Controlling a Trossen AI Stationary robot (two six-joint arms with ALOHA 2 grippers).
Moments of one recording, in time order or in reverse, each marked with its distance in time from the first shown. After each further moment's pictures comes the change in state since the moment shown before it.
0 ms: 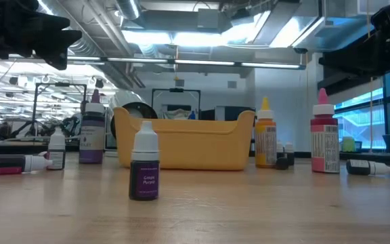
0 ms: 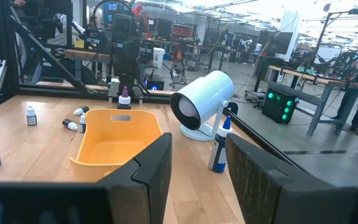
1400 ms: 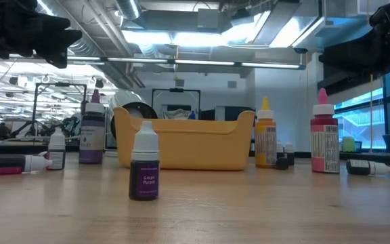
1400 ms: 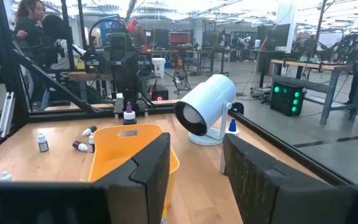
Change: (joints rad) left arm 0.000 0.000 0.000 0.001 -0.007 0.043; right arm 0.000 0.000 0.000 0.036 0.000 0.124
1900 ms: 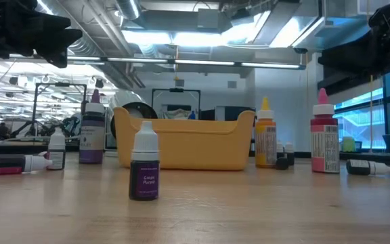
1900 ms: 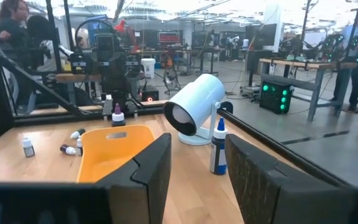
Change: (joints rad) left arm 0.000 0.000 0.000 0.007 -0.003 0.000; right arm -0.002 0.000 0.000 0.001 0.055 0.009
